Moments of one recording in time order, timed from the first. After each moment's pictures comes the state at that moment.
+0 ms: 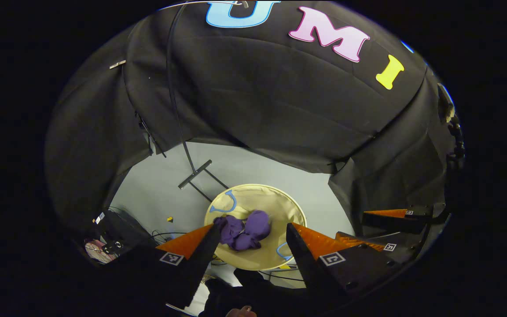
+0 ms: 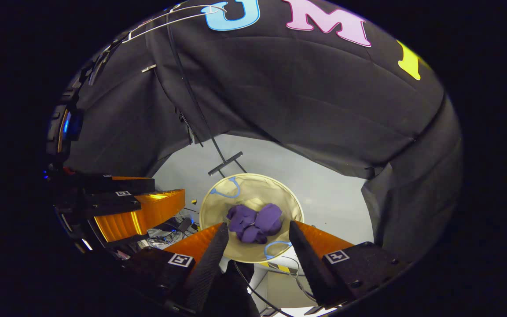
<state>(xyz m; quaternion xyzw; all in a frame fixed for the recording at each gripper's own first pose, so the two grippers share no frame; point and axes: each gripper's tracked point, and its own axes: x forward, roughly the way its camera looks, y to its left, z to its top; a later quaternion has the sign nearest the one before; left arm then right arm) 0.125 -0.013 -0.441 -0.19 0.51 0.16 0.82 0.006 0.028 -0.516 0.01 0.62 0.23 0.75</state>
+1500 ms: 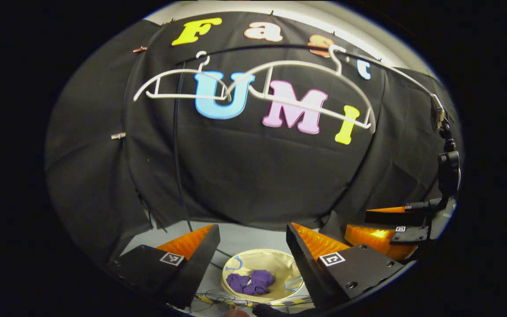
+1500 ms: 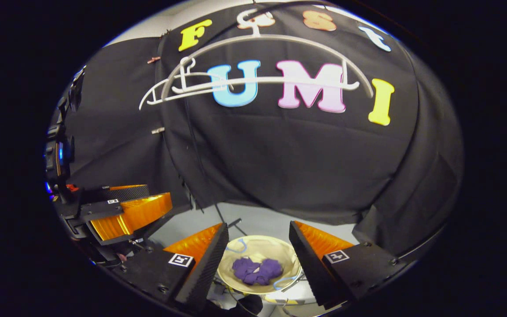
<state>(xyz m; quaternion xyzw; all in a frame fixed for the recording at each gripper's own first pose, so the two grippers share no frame) 0.123 0.040 -0.211 -0.09 0.25 0.11 0.96 0.075 0.036 -0.297 0.06 0.38 0.18 0.90</state>
